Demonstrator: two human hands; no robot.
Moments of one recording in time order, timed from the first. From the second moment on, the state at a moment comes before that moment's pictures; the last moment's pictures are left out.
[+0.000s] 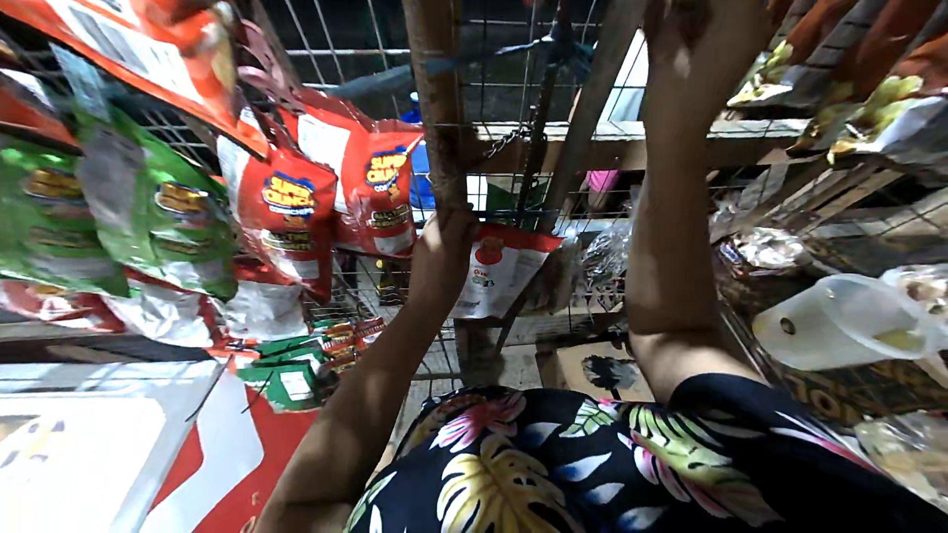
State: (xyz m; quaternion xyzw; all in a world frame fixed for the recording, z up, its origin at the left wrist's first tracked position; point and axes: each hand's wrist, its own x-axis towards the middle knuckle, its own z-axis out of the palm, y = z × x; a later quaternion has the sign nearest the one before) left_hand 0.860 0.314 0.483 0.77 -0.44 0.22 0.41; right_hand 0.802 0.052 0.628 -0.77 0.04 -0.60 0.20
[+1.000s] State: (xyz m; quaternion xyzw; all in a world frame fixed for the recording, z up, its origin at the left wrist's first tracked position) left_hand 0.853 0.307 0.519 0.87 -0.35 0.13 0.32; right_hand 0.797 0.160 0.554 -0.96 -0.04 -0.18 0.20
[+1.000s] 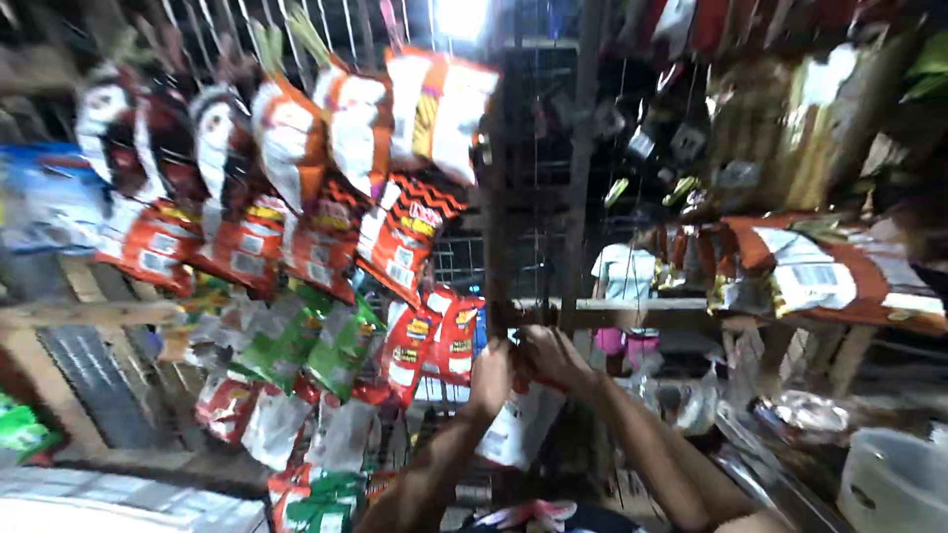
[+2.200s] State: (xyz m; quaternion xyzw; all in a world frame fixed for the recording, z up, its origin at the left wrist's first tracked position) left_hand 0.865 0.311 0.528 0.85 -0.43 0.13 0.27; right_hand 0.688 0.169 0.431 -0.85 0.09 -0.34 0.39
